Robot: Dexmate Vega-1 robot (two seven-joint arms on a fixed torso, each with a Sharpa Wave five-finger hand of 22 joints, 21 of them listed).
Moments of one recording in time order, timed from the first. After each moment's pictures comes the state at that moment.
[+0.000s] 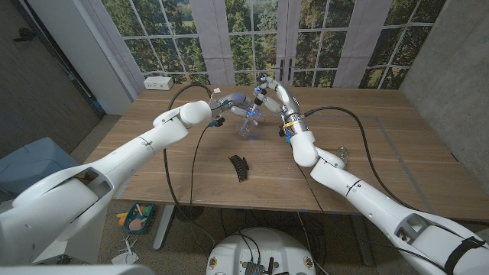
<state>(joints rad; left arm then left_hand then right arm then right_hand) 0.44 0.62 0.75 -1.43 0.08 -0.04 -0.22 1.00 -0.10 0.35 -0.23 0.18 0.72 0.05 0.30 0.23 0.87 -0.01 0.28 0.23 0.74 -0.07 0.18 0.17 0.48 -0.04 0.47 0.19 -0.73 -0.40 -0.67 -1.46 -0.34 0.26 -0.57 0.77 0.05 0.46 -0.16 0.33 0.71 0.06 0.47 0.33 0.36 -0.03 0.21 0.52 0.28 -0.04 0.32 0.63 0.33 0.11 0.41 0.20</state>
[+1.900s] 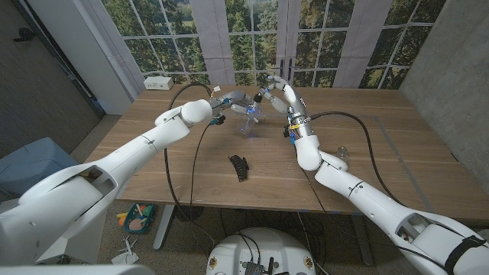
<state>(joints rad) 0.43 0.59 0.75 -1.39 0.08 -0.04 -0.20 1.00 -0.11 0.35 -0.23 0.18 0.73 0.06 0.30 0.23 0.87 0.00 0.29 0.24 0.75 -0.08 0.18 0.17 0.48 -0.04 0.48 0.19 -0.72 -0.41 -0.67 -1.37 -0.39 0.42 -0.68 0.72 0.04 0.48 -0.19 0.38 0.84 0.09 0.59 0.41 0.41 -0.01 0.23 0.54 0.32 -0.04 0.32 0.63 0.32 0.13 0.42 0.20</state>
